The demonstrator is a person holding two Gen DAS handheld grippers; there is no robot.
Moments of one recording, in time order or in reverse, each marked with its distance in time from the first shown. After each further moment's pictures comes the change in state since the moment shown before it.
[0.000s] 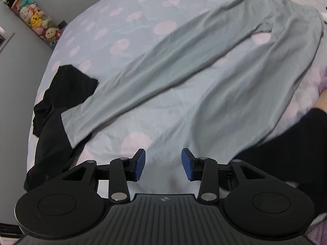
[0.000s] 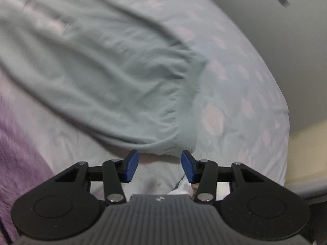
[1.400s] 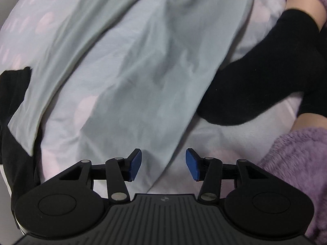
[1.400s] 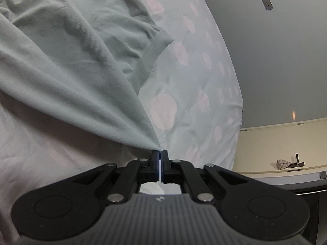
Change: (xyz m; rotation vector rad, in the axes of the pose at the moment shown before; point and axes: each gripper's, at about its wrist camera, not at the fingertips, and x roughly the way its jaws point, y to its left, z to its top) left arm 0.083 -0.015 -0.031 0.395 0.219 -0.208; right arm 0.048 -0.012 0.024 -0.087 0.172 -0.341
